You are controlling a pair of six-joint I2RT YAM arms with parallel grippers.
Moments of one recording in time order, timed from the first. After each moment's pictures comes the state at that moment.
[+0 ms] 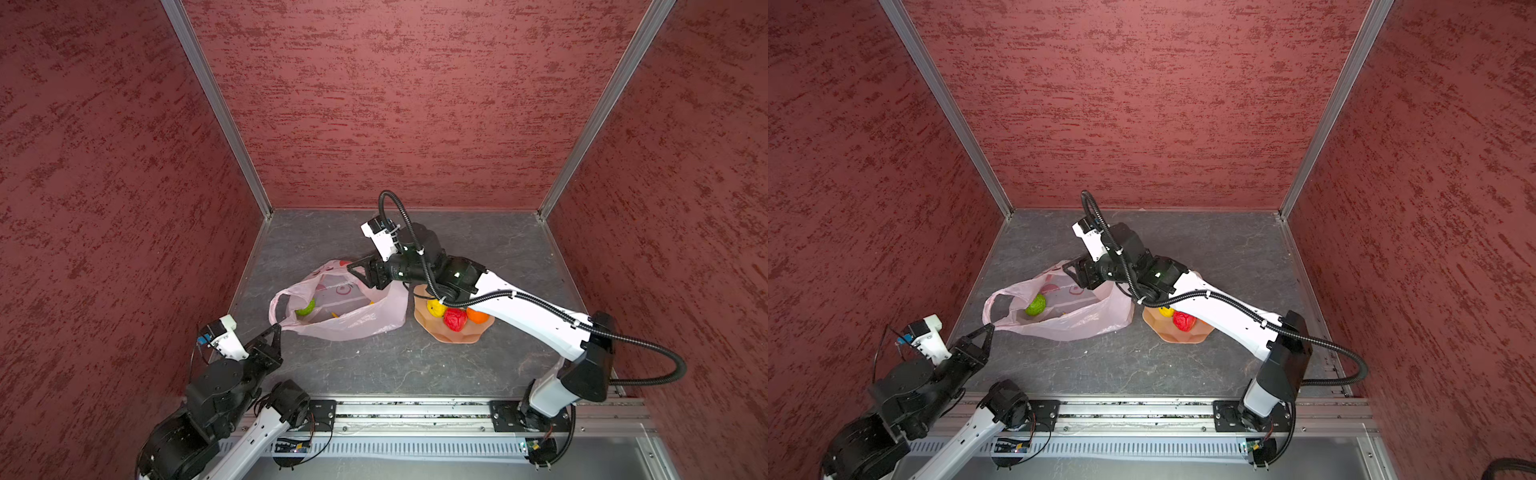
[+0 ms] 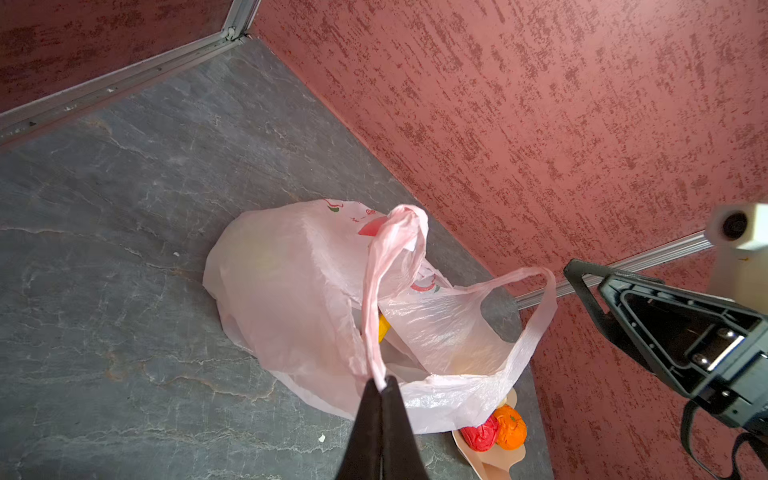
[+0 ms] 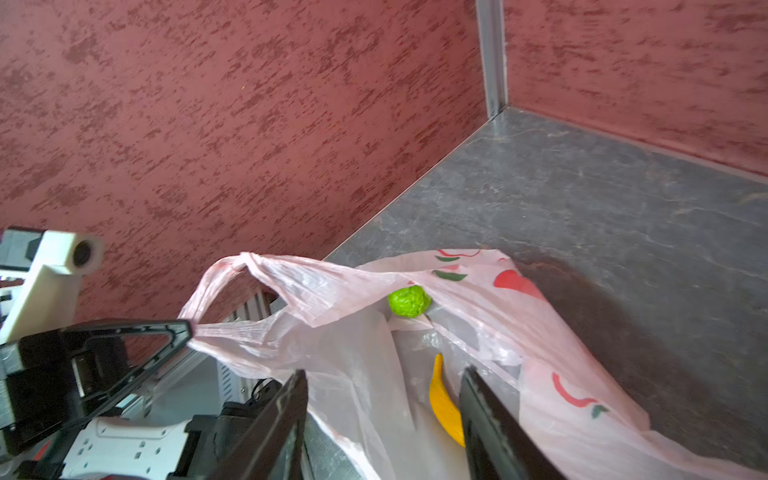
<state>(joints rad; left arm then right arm) -0.58 0.10 0.89 -1.16 -0.43 -0.98 0.98 1.65 1.59 -0.30 -0.22 0.35</state>
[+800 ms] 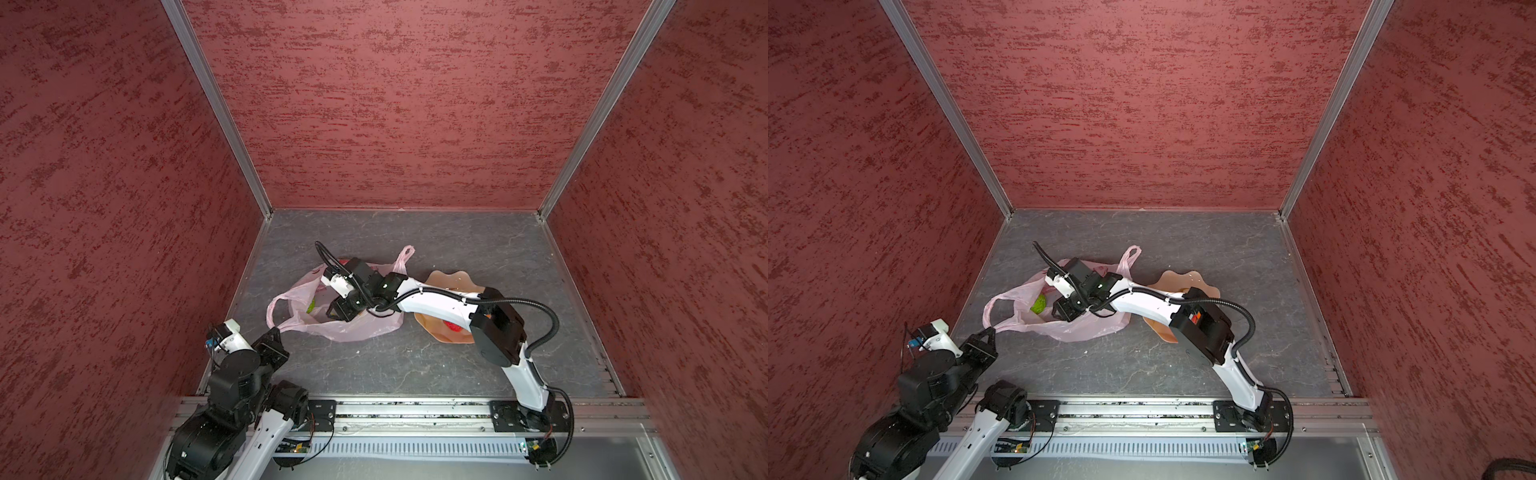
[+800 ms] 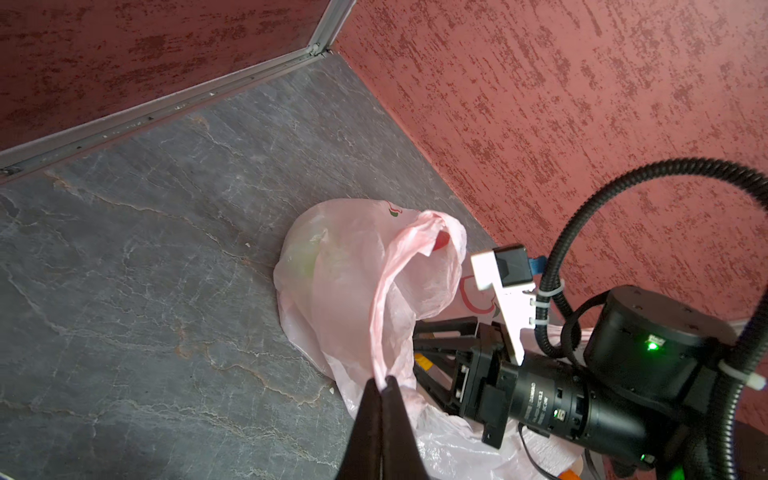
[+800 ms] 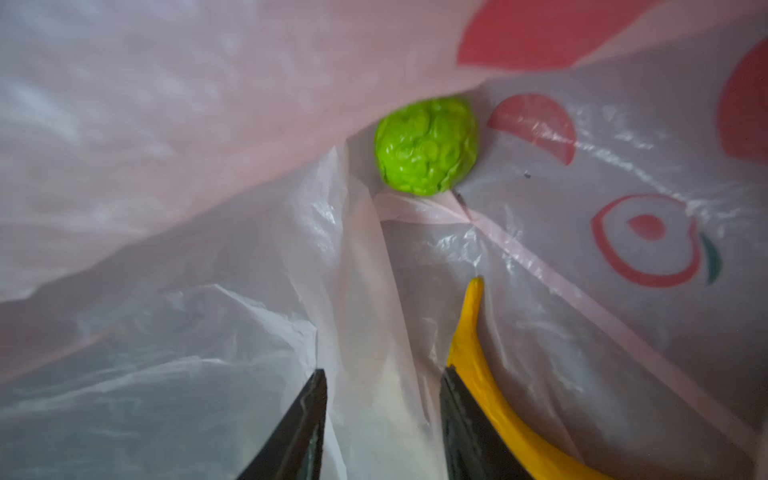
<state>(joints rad) -0.36 0.13 0.81 -1.17 -0.40 -0.97 1.03 2.18 1.78 -0.40 -0.38 0.28</state>
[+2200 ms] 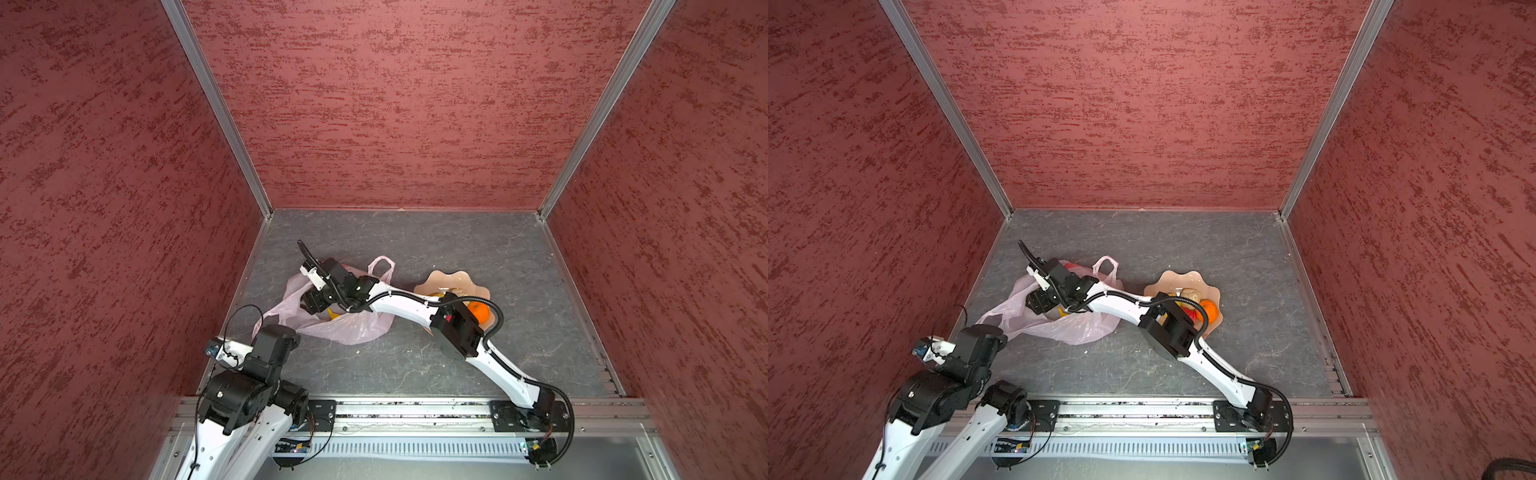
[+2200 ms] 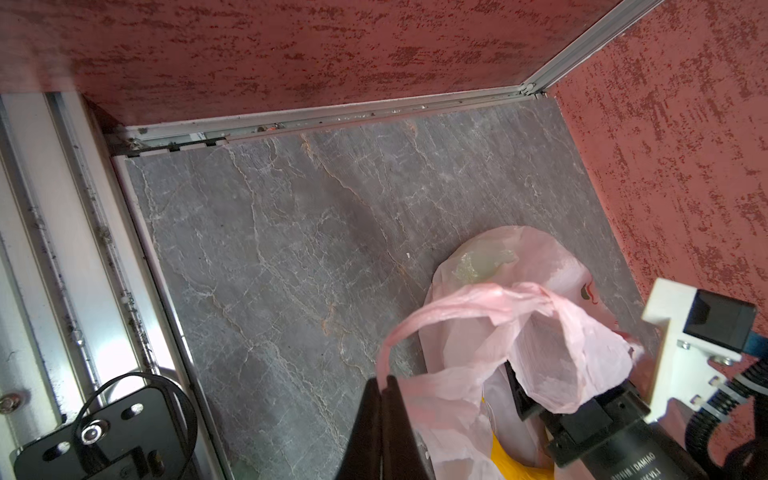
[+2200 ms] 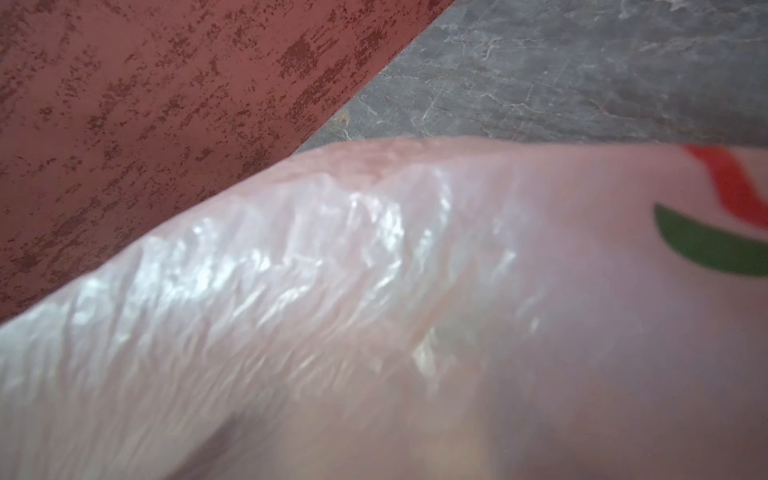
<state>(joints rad) -0.35 0.35 0.73 -1.40 -0.66 -1.45 1.04 2.59 2.28 -0.28 -0.23 0.38</state>
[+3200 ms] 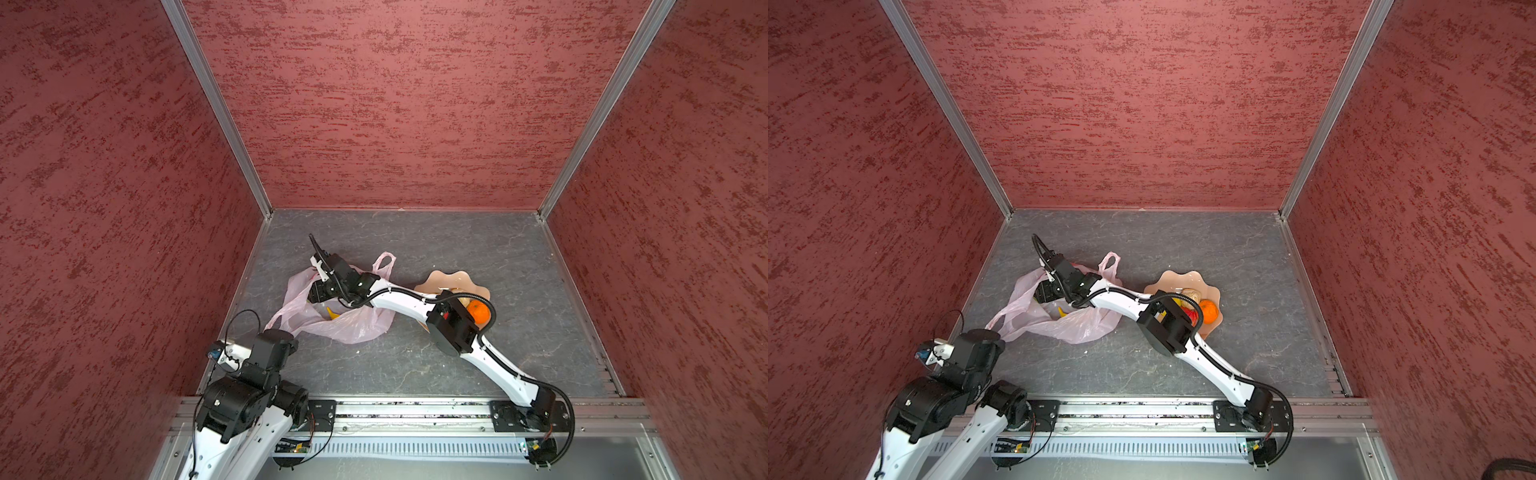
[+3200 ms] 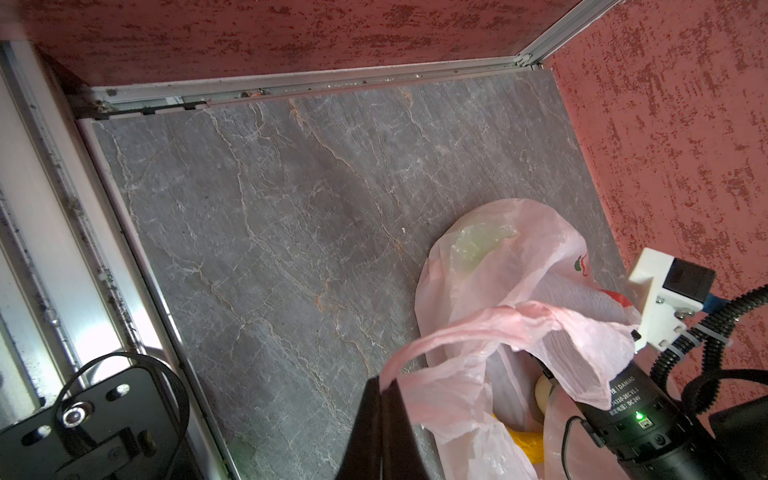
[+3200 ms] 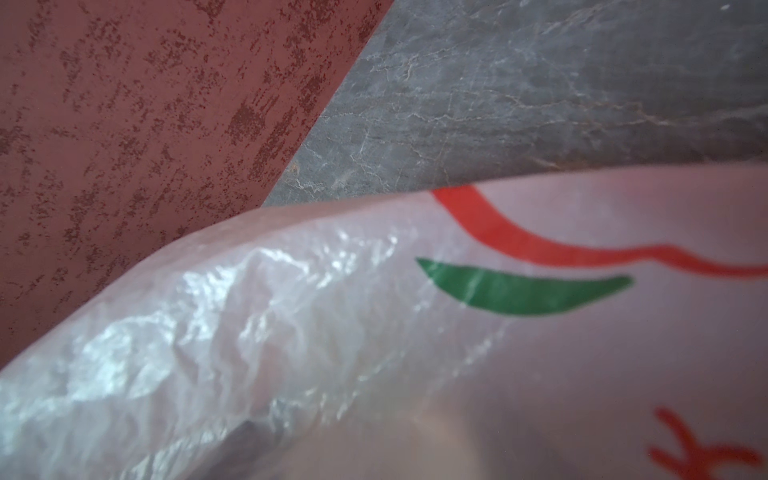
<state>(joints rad) -0.35 0.31 0.71 -1.39 -0.59 -1.44 0.99 2.66 2.33 -0.23 -0.22 0.60</state>
